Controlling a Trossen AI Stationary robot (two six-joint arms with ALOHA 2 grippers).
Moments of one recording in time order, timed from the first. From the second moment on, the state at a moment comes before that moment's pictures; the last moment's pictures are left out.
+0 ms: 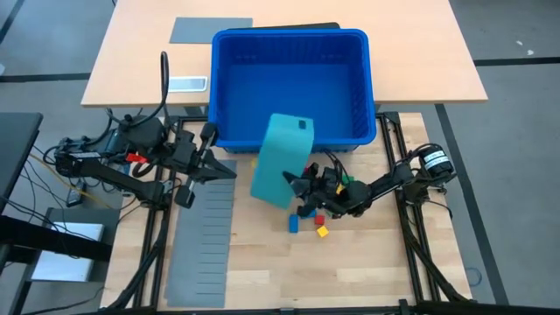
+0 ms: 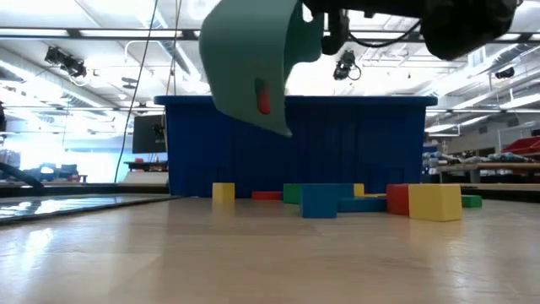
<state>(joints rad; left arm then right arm) -0.13 1.05 1.42 -0.44 0.13 0.11 0.27 1.78 0.81 1.57 0.64 0.24</state>
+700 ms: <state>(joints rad) -0.13 1.05 1.42 -0.44 0.12 0.09 0.26 1.77 0.81 1.52 0.48 0.34</state>
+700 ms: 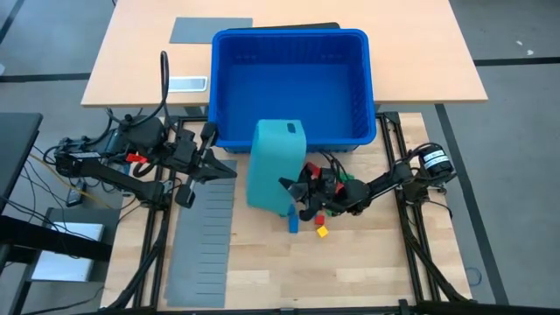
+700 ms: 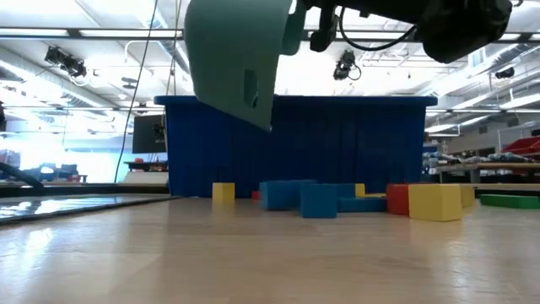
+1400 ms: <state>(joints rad) -0.13 1.05 1.42 -0.43 0.12 0.10 0.55 1.55 1.54 -0.65 0.59 1.04</state>
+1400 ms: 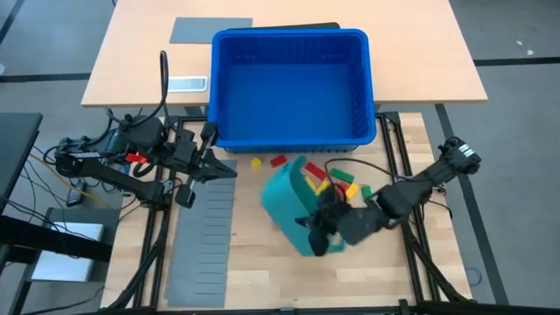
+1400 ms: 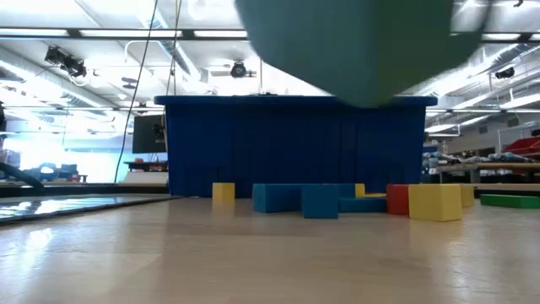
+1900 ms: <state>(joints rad) -0.14 1.05 1.42 -0.41 0.12 0.10 0.72 1.65 1.63 -1.35 0.23 1.79</state>
